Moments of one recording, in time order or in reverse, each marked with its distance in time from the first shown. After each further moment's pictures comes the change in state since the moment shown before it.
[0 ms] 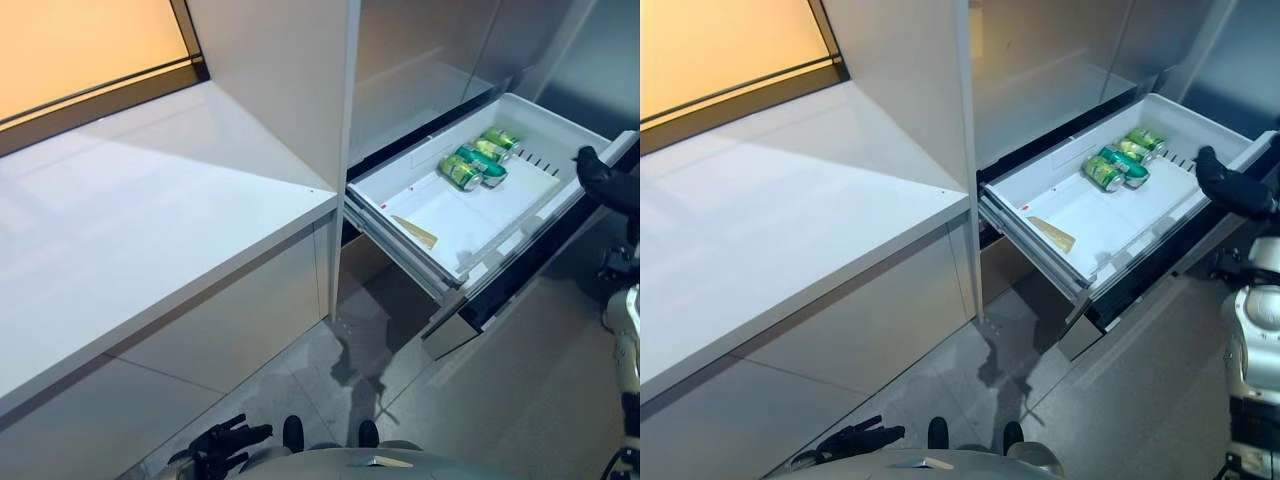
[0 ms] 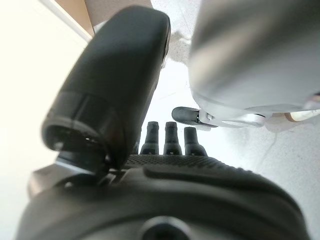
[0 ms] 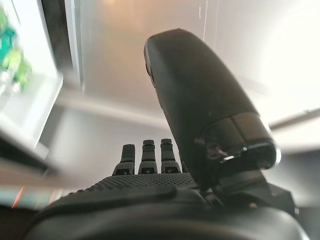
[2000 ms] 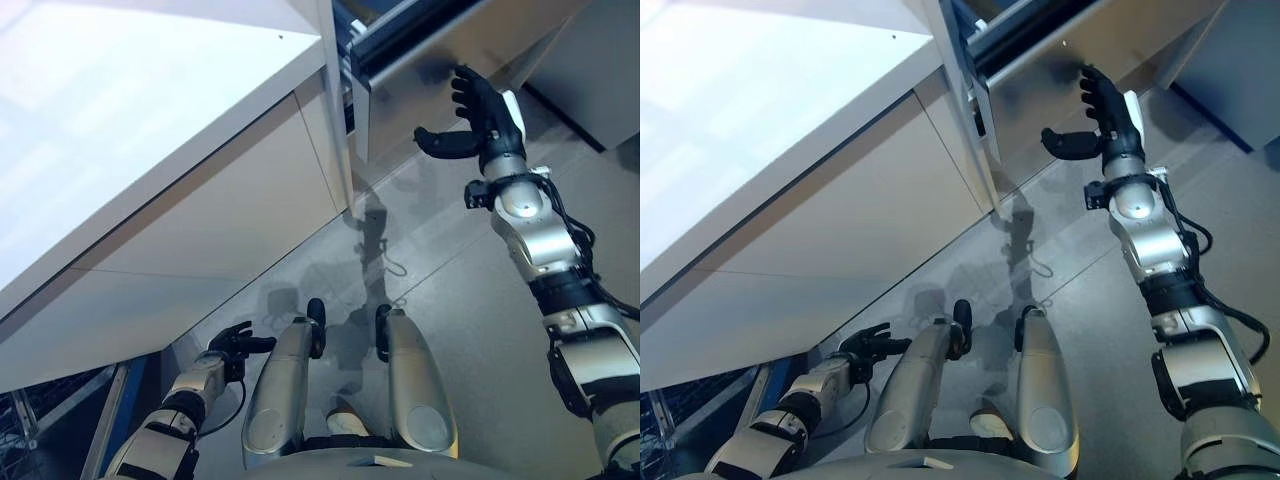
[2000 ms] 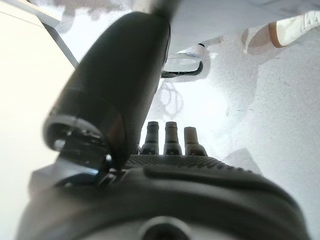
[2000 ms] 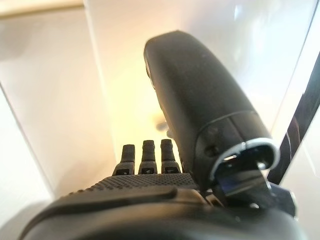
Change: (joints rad) left arm -0.420 0.039 -0.228 -0.033 -0.028 0.029 0.243; right arm -0.820 -0.029 0.779 0.449 -0.005 0.255 0.170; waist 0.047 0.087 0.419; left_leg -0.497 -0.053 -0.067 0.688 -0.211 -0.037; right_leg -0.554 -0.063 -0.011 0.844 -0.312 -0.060
